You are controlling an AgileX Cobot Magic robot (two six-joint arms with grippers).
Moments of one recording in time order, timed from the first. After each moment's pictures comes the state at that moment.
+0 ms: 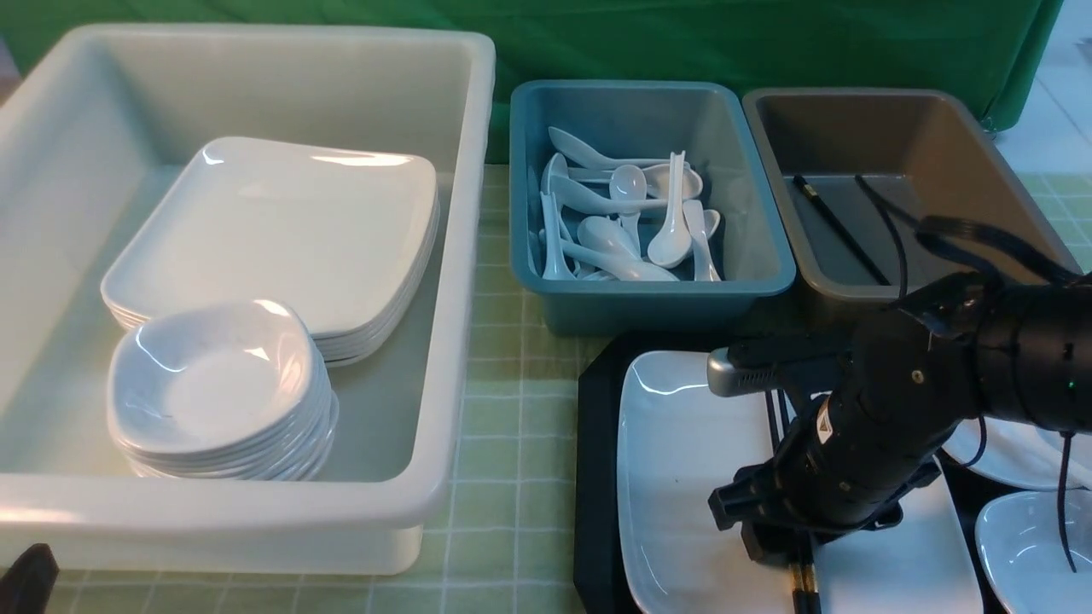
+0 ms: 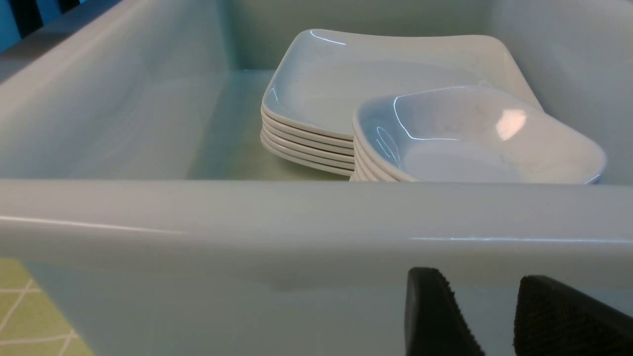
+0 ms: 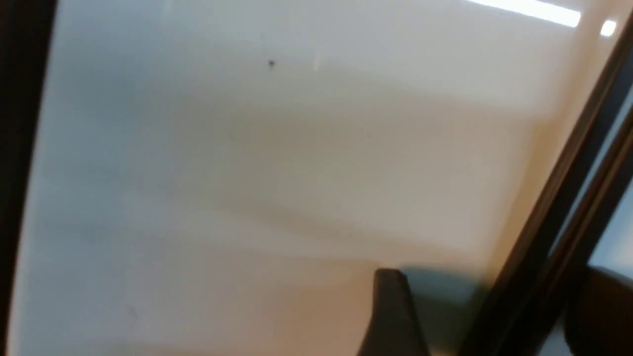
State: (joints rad) right arm 0.56 1.73 -0.96 0.03 0.68 0.35; left arm 0.04 0.00 0.01 -0.06 0.22 0.08
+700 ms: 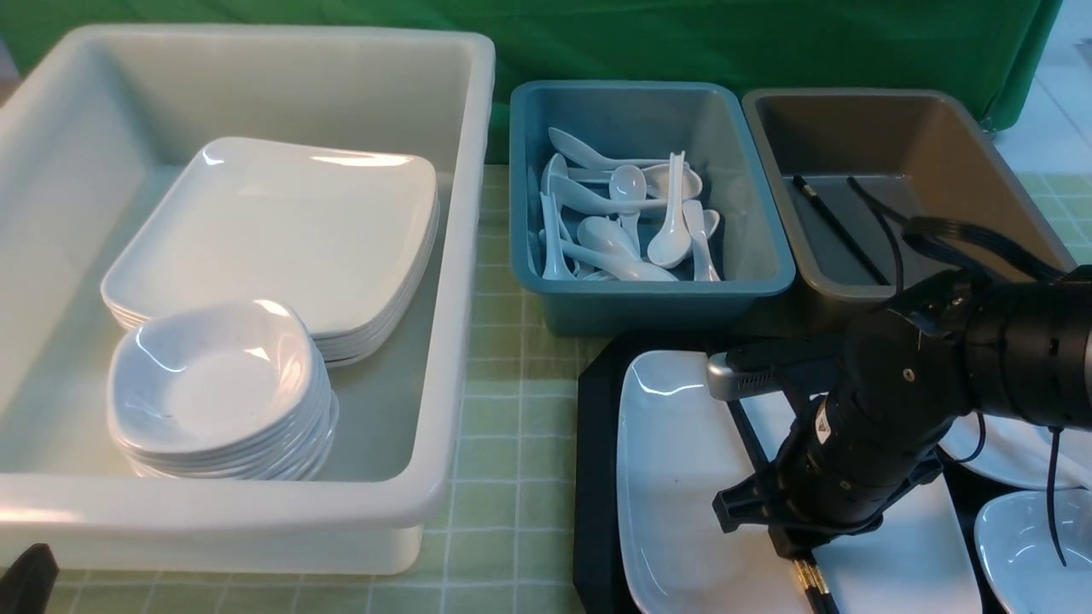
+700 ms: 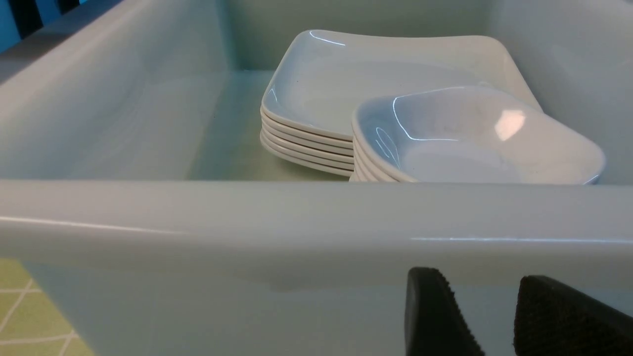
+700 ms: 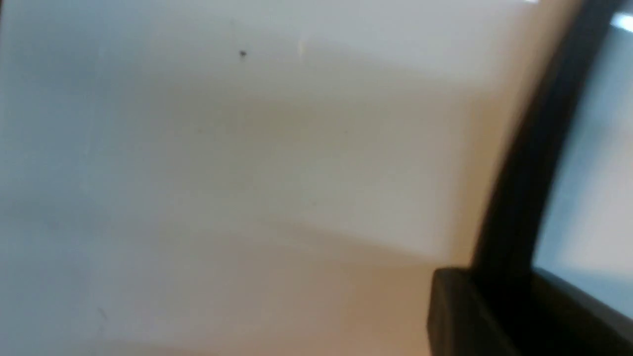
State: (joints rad) right arm 0.56 1.74 -0.97 0.00 0.70 0.35; left arm 0.04 0.00 0.01 -0.06 0.22 0.08
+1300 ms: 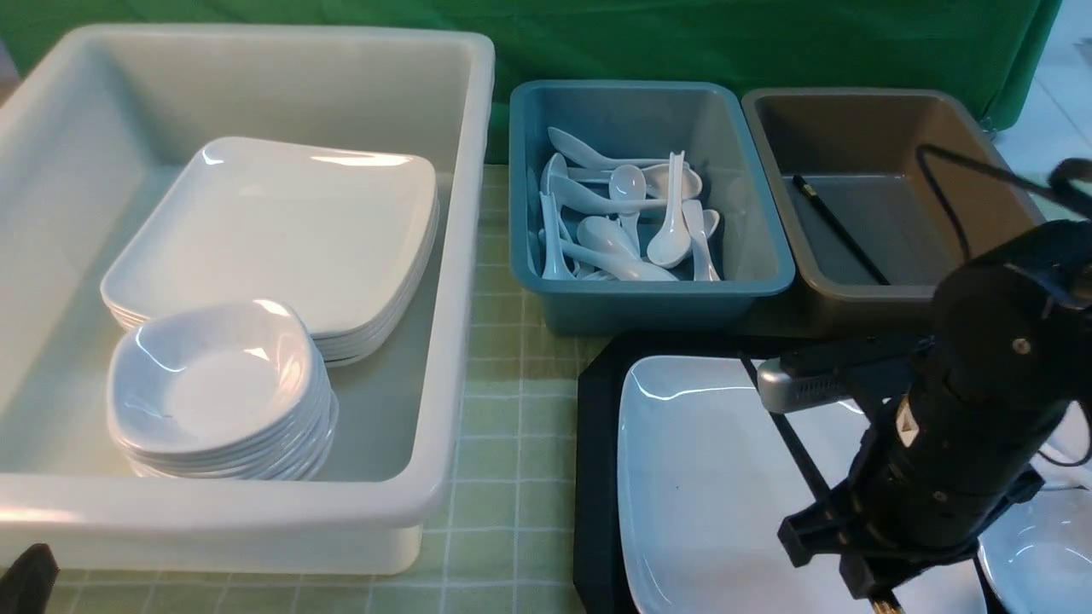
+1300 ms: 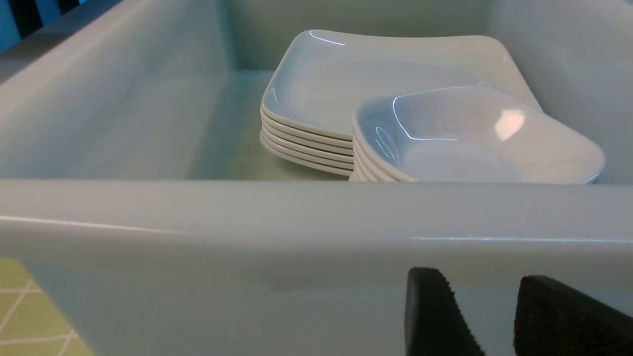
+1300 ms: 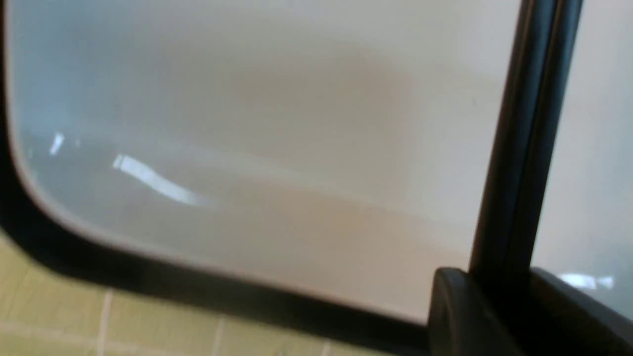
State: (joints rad) right arm 0.58 1.51 -0.97 0.03 1.02 0.34; left arm 0.04 0.00 0.01 -0.06 0.22 0.08
